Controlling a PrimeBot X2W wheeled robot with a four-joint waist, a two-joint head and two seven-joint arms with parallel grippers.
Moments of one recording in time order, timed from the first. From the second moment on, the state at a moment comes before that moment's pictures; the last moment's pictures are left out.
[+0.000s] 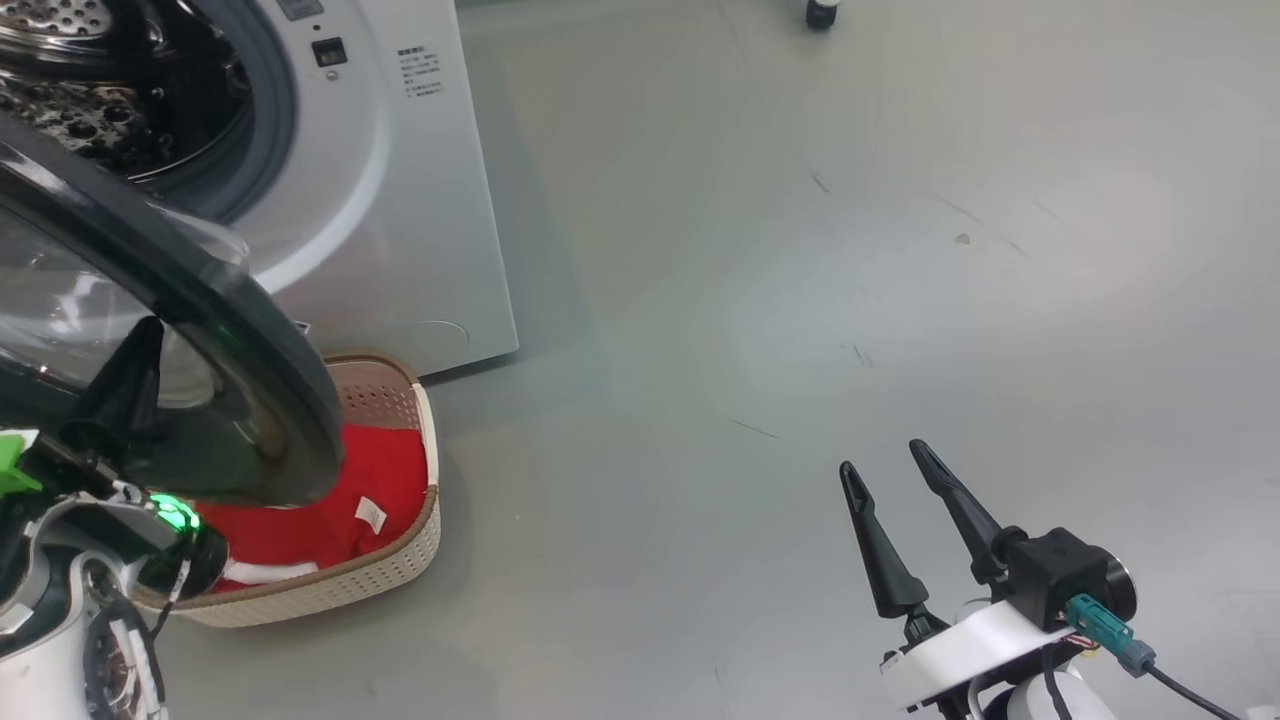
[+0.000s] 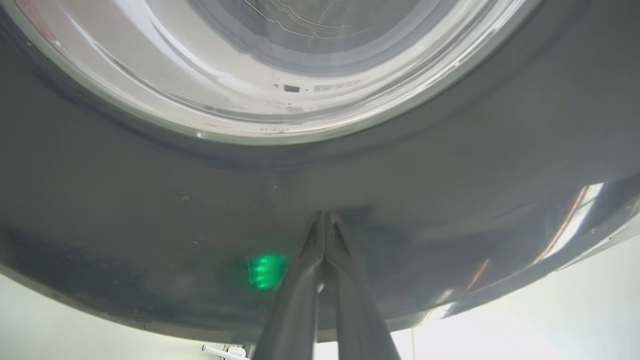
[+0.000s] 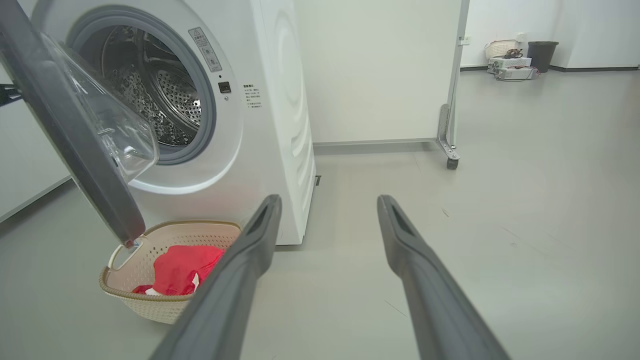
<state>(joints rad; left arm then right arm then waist) -0.36 0.03 0.33 0.27 -1.85 0.14 0.45 0.01 -0.07 0.30 0.12 0.27 0.09 -0.25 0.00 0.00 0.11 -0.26</state>
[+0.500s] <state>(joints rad) -0.46 0.03 0.32 0.32 -1.84 0.14 0.30 0.00 -0.06 0.29 0.12 0.27 0.09 -0.25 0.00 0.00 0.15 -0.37</state>
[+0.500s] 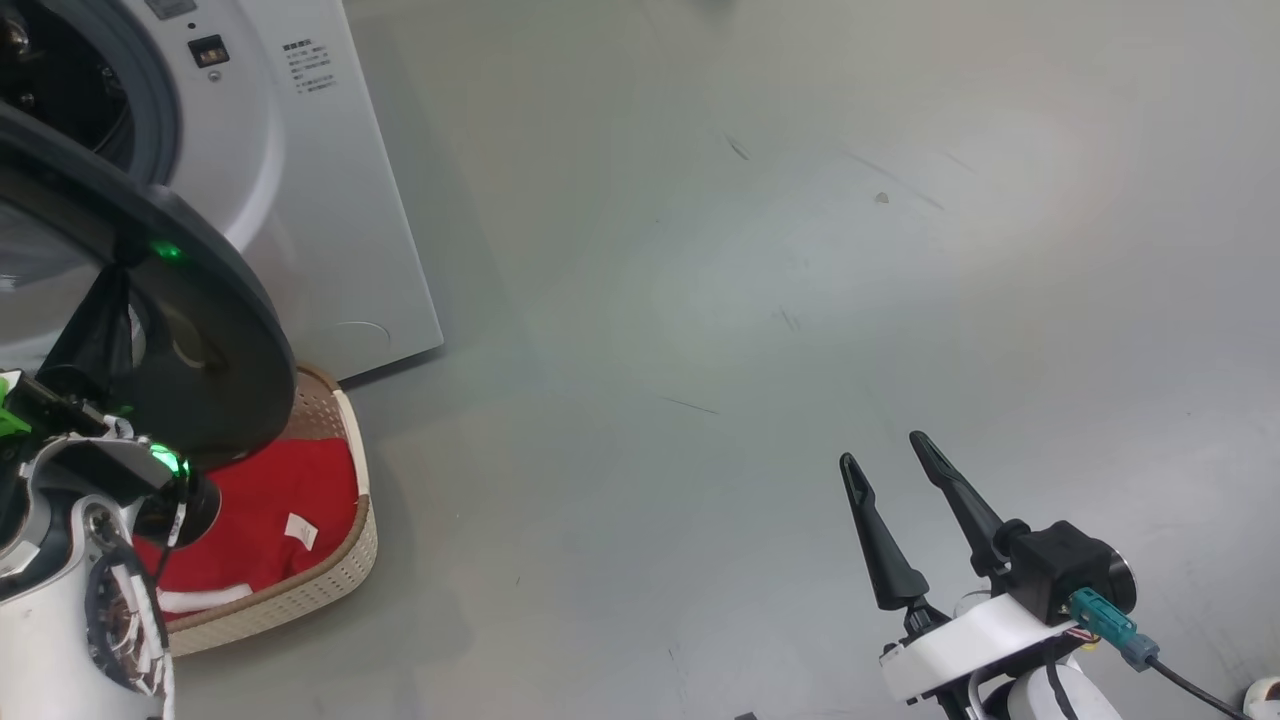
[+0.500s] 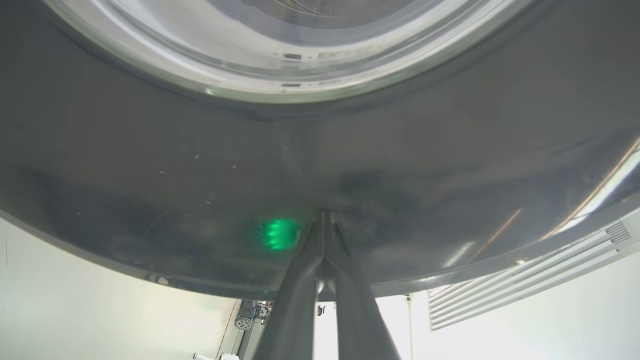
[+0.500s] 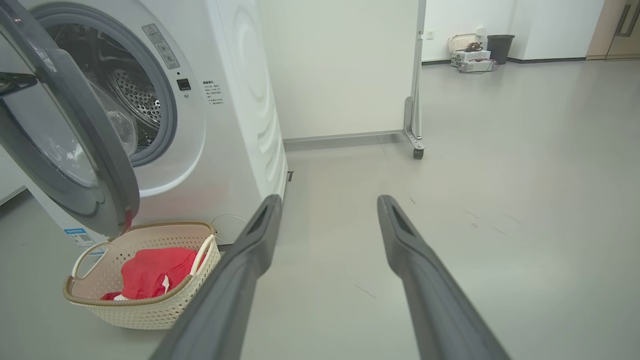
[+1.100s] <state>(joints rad) -0.55 0.02 0.25 0.44 -1.84 0.11 0.19 0.00 -0.06 0.23 0.10 0.28 0.09 -0.25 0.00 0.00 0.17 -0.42</state>
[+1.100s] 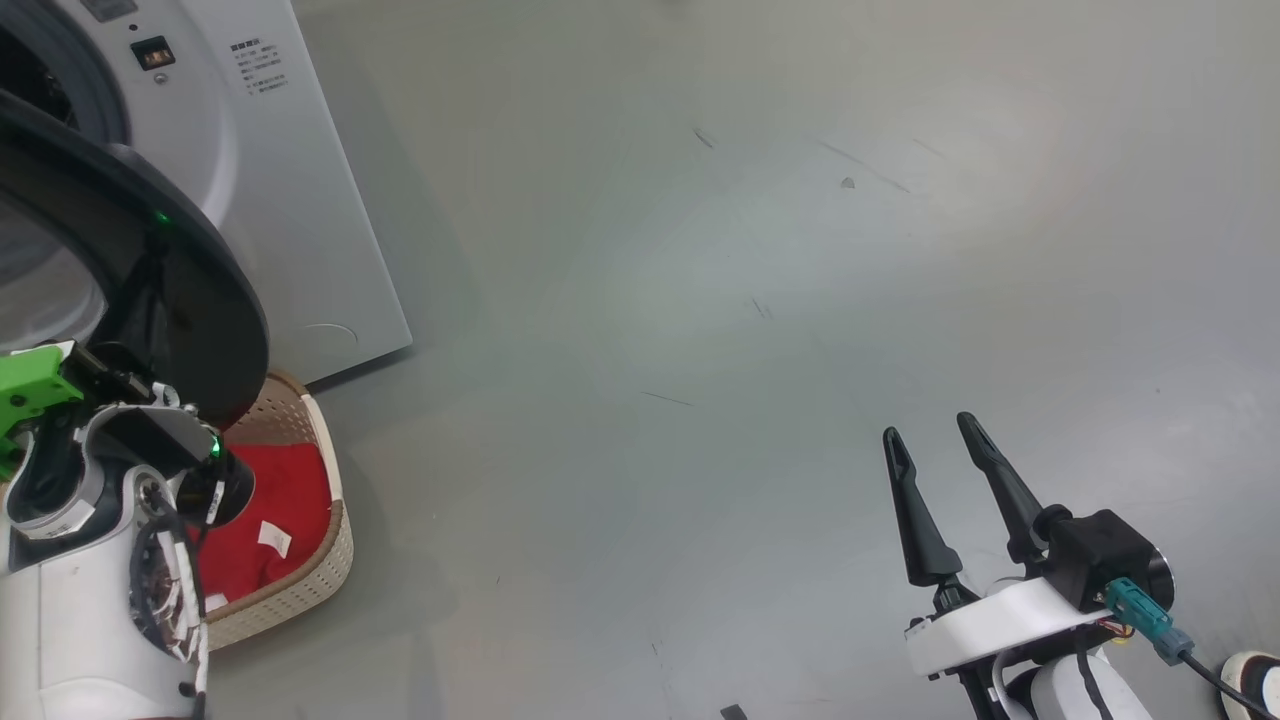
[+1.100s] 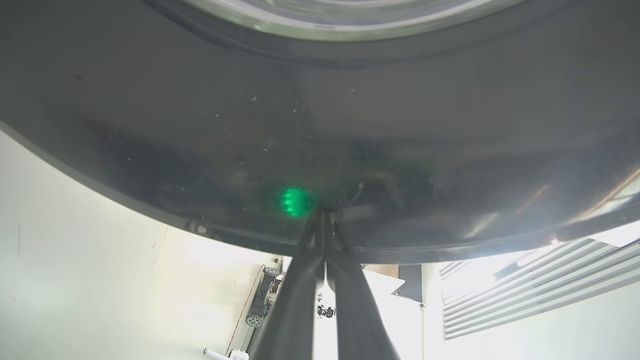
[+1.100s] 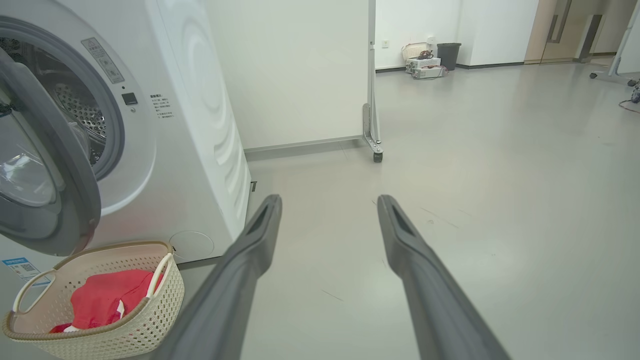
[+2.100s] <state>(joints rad) -0.24 0.11 -0.08 0.39 -1.37 -0.11 0.13 0.03 -0.10 0.16 0.03 0.26 0.09 -0.25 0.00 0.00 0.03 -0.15</state>
